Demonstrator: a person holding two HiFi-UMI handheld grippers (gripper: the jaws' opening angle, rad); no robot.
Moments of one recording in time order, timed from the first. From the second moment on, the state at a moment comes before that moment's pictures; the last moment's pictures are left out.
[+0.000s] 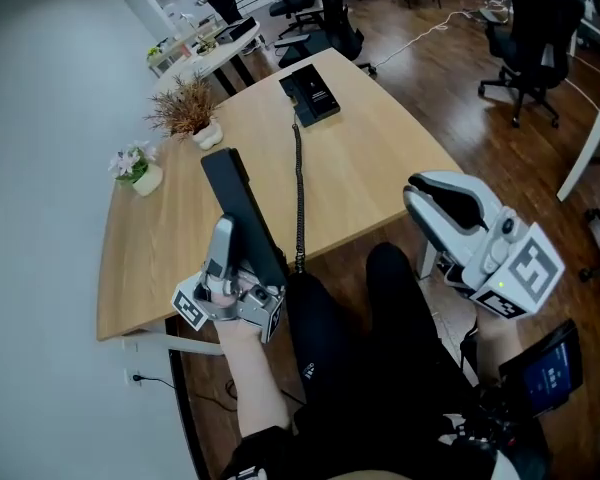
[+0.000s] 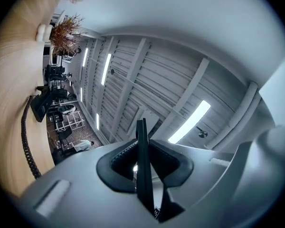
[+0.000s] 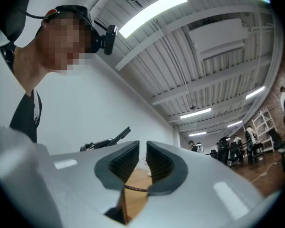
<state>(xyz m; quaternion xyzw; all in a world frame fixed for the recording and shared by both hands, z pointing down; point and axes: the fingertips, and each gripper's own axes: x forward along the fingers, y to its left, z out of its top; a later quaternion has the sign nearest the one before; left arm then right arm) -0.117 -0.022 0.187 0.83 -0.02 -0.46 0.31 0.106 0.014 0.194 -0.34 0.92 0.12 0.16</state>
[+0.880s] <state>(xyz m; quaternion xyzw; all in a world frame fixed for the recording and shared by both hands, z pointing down) -0.092 0.123 0.192 0.83 -0.03 -0.47 0.30 0.120 0.165 0.195 -0.35 0.92 0.16 0.12</state>
